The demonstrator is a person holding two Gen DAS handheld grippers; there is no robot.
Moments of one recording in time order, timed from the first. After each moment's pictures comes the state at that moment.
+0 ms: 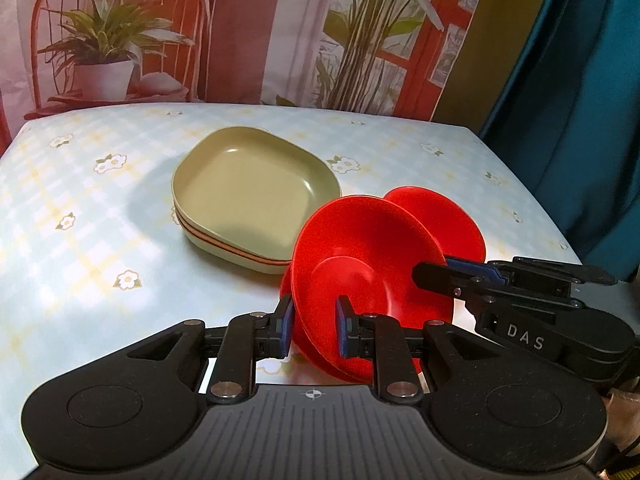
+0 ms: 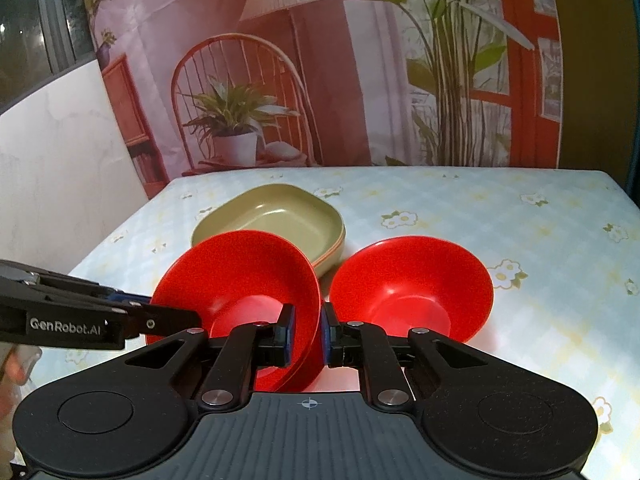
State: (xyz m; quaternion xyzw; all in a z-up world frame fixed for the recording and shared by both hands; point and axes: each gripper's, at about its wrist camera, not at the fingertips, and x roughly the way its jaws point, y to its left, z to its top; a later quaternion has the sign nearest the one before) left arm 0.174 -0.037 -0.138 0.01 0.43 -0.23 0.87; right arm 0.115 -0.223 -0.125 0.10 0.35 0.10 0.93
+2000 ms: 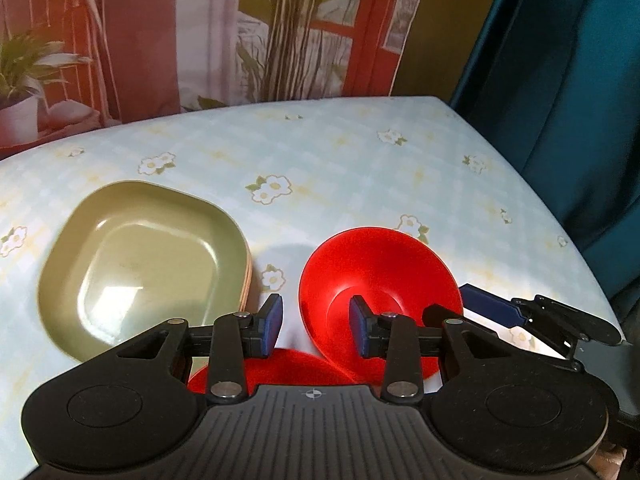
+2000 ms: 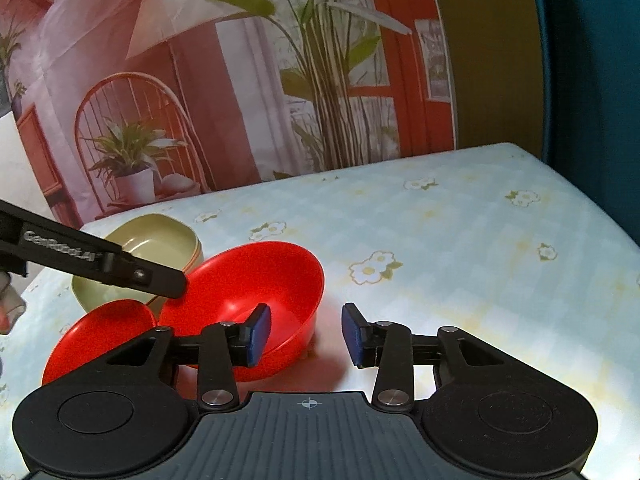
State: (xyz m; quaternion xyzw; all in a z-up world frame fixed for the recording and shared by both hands) left arm 0.244 -0.140 -0.153 0.07 0.46 -0.29 0.84; right arm 0.114 -0.311 -0.163 0.15 0.32 -0.02 0.93
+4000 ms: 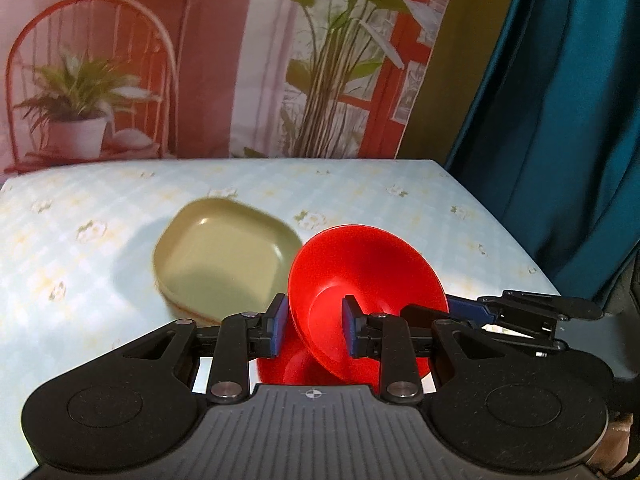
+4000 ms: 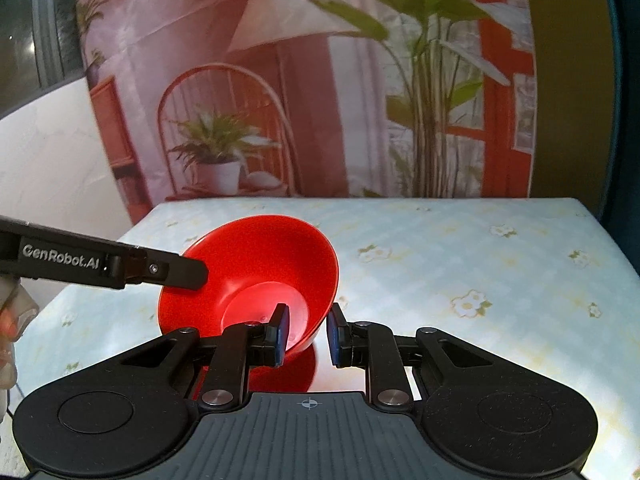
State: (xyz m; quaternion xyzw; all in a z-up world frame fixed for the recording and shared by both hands) left arm 0.172 -0.044 -0.109 0.01 0.37 -0.28 0.89; right arm 0.103 -0.228 -0.093 0.10 0.32 0.06 0.94
